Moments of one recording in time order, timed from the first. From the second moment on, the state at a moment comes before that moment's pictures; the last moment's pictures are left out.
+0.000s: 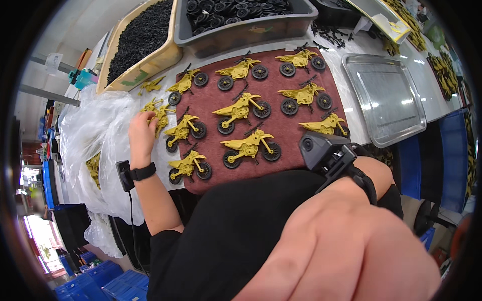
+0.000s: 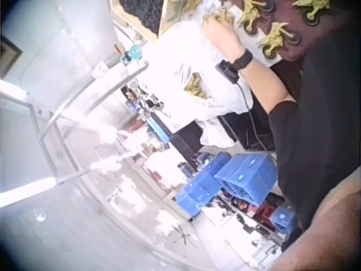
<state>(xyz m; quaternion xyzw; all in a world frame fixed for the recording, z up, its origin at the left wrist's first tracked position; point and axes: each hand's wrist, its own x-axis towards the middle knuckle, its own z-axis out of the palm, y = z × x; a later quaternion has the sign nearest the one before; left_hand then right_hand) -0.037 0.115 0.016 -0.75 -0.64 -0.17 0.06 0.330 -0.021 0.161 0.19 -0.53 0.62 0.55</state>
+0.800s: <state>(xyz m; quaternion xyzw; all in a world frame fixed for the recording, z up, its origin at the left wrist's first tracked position) -0.029 0.106 0.033 -0.52 -0.65 -0.48 -0.27 0.325 -0.018 0.165 0.20 -0.51 0.65 0.52</state>
